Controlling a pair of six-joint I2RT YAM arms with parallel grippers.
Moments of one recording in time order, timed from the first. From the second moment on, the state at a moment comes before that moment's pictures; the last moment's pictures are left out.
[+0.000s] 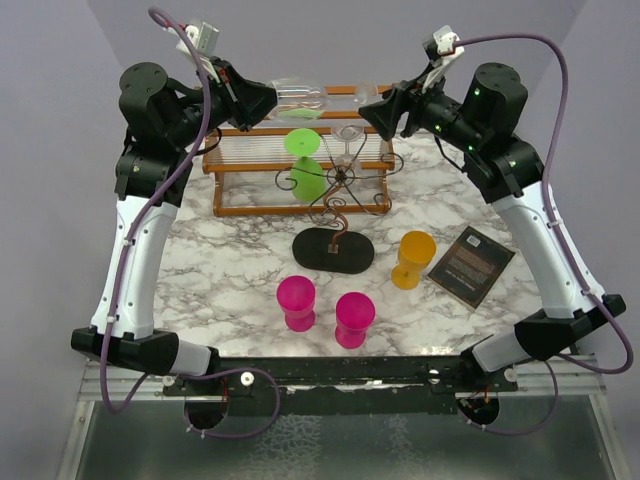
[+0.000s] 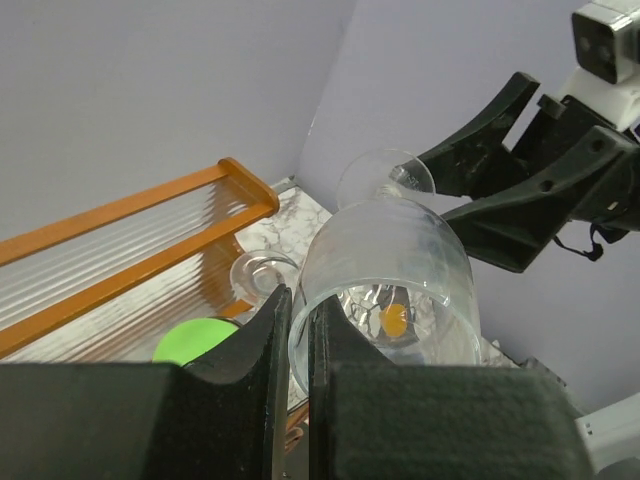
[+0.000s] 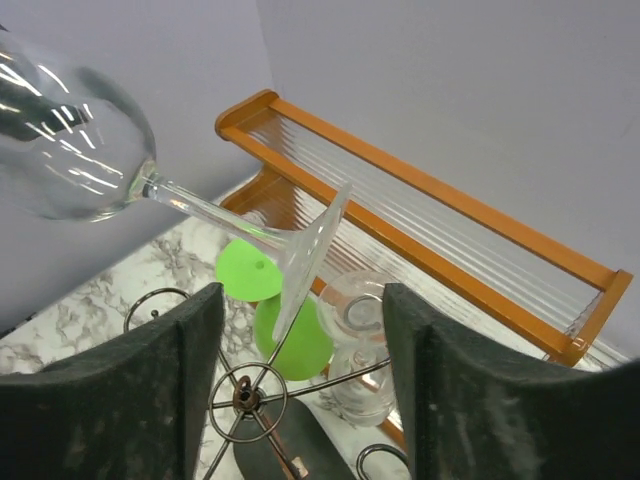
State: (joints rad) left arm -0.19 1.39 1.85 -0.32 0.66 -0.44; right arm 0.46 1.48 1.89 -0.39 -0.36 0.06
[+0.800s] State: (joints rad) left arm -0.21 1.39 1.80 -0.24 0.68 -0.45; right arm 0.46 1.50 1.89 -0.36 -0.36 0.18
